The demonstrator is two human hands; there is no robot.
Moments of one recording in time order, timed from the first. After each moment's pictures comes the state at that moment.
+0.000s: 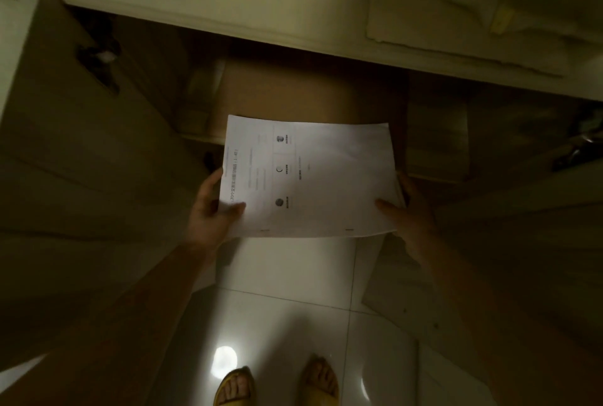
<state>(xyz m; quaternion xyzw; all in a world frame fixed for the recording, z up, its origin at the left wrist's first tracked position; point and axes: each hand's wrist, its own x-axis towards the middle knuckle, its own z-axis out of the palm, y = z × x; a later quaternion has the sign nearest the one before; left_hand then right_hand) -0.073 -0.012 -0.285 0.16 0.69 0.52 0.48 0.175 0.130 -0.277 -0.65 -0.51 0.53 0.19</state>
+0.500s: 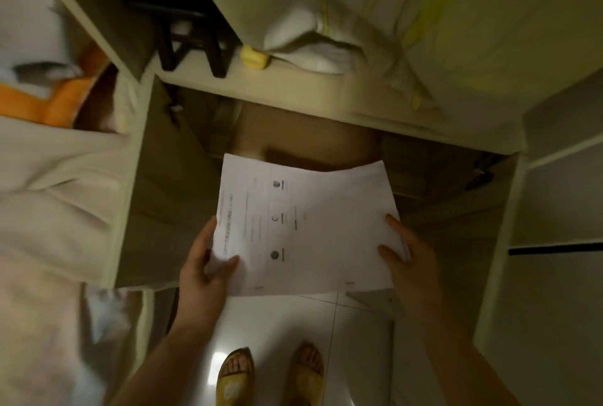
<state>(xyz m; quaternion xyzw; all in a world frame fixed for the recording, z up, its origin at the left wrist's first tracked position) -0.013 -0.108 -0.137 0.17 0.72 0.54 0.40 0.209 0.037 -0.122 -0.64 -0.58 0.47 0.17</state>
